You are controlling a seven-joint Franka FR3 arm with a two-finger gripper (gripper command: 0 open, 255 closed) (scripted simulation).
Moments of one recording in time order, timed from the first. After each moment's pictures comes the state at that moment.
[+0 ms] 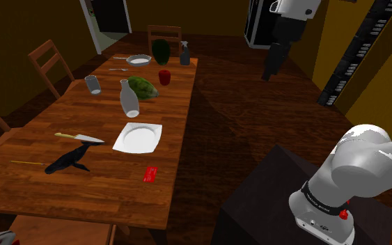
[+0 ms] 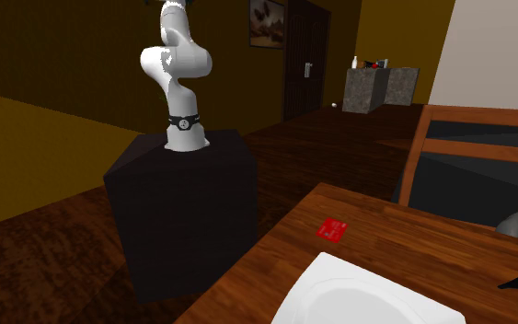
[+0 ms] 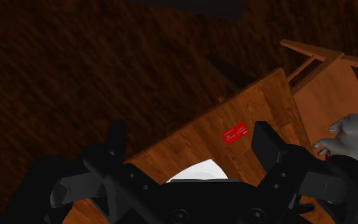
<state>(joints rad) 0.02 -0.77 -0.06 -2.27 0.11 1.53 -0.16</state>
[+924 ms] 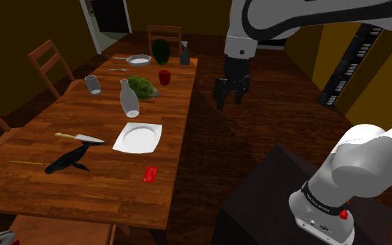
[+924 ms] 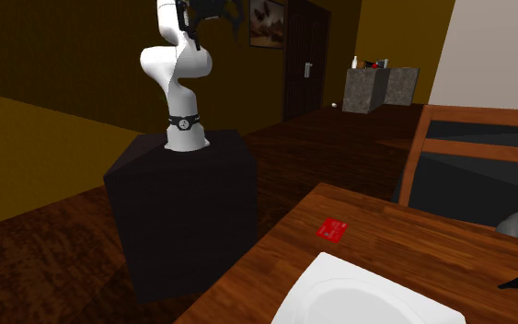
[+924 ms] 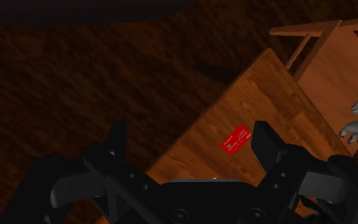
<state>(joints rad) 0.03 -0.49 0.14 -2.31 0.26 1.75 0.19</state>
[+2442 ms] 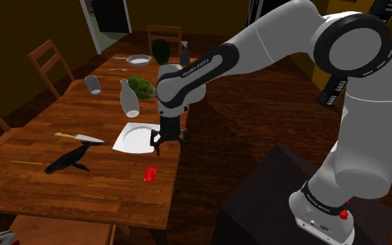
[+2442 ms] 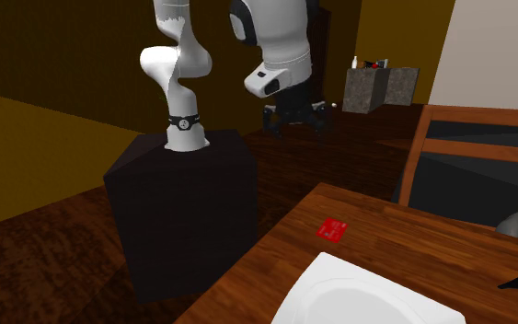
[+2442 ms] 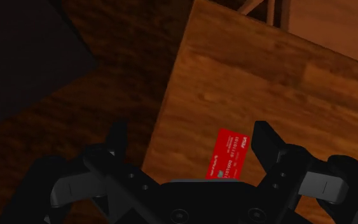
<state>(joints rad) 0.12 0.36 0.29 -1.94 0.35 2.10 0.74</state>
